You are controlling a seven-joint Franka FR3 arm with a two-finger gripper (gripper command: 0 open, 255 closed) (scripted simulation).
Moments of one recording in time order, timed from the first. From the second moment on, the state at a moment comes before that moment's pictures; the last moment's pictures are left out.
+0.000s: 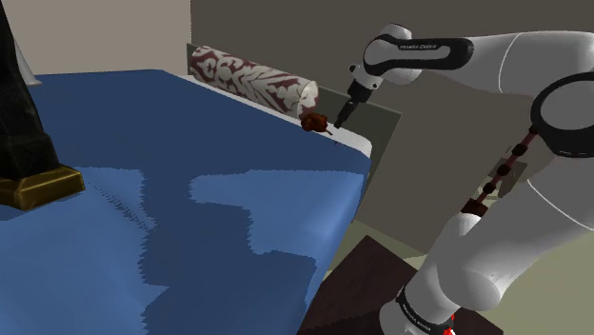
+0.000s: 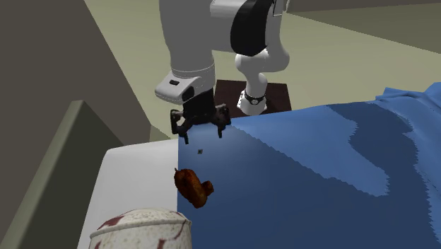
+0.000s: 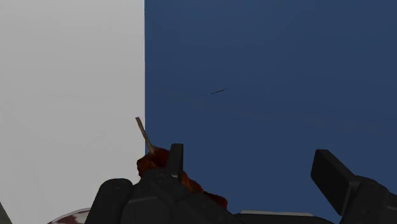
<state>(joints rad) 0.13 -0.24 -0.51 -2.02 0.03 2.01 -0.70</state>
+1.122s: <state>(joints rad) 0.12 0.13 -0.61 -1.76 0.35 2.05 -1.11</state>
